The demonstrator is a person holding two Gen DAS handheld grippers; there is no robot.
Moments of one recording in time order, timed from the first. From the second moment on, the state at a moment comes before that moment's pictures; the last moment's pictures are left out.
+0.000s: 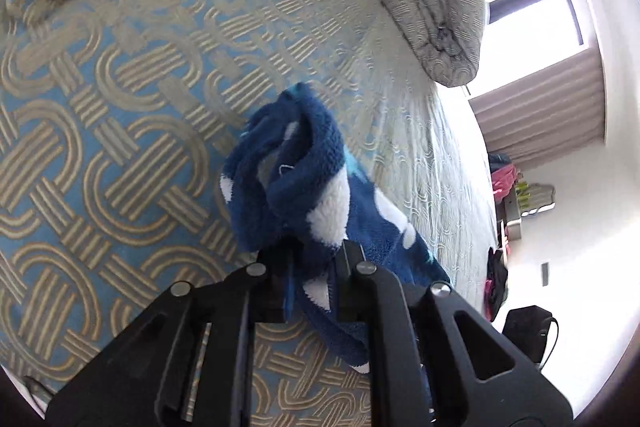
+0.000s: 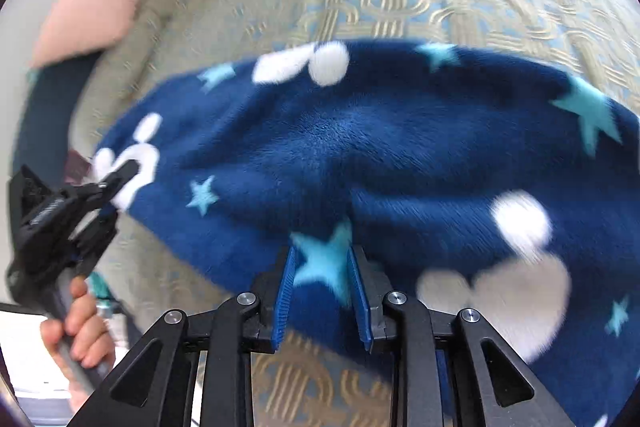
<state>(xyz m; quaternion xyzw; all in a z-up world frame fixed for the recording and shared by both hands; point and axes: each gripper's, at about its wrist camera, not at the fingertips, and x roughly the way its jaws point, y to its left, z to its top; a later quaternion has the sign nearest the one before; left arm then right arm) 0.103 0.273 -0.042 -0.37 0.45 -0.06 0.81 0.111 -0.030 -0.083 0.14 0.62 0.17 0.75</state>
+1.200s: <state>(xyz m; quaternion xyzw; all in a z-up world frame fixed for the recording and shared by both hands) 0.057 -0.038 0.017 -0.09 0.53 -0.34 0.77 0.012 -0.298 -0.078 0.42 0.50 0.09 0.75</state>
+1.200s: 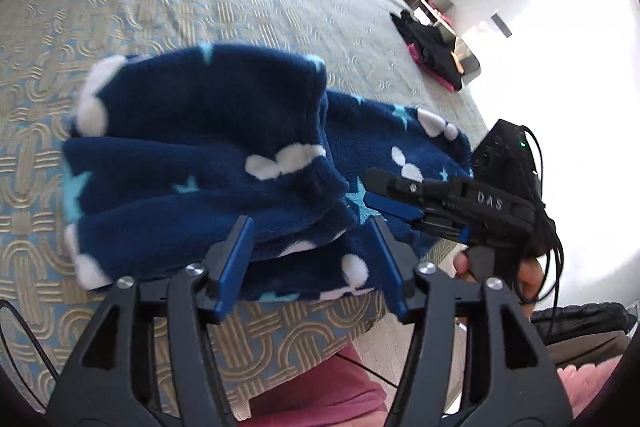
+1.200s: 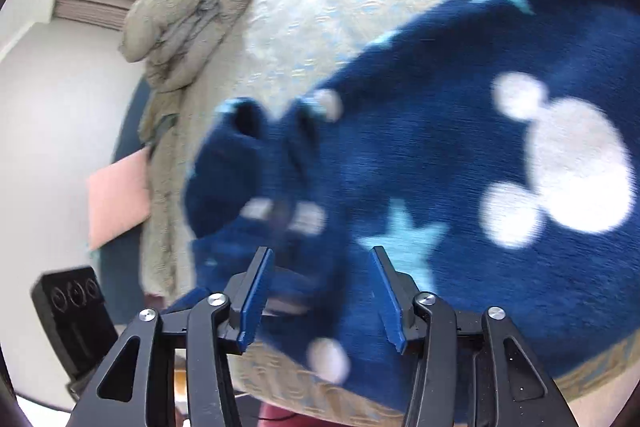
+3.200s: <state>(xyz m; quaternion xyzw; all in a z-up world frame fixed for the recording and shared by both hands) 0.088 0.027 -0.062 -0.04 0.57 -0.18 0.80 0.073 -0.251 -0.109 0.38 0.58 0.08 0.72</state>
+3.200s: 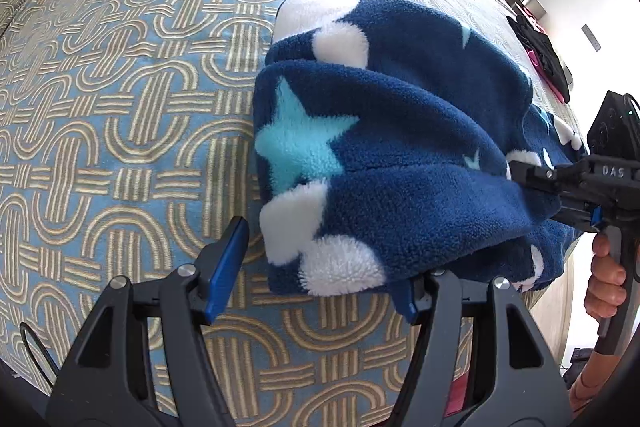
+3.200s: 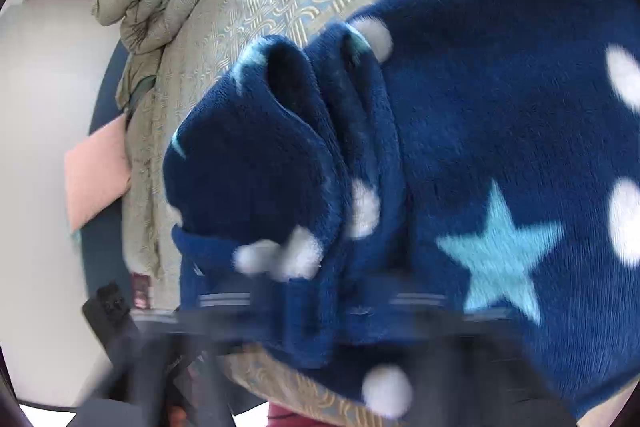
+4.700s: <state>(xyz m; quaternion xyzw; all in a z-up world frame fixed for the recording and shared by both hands) 0.075 -0.007 -0.059 -0.02 0.55 -0.26 0.79 0.260 -0.058 -0.074 -0.08 0.67 0.28 0.68</state>
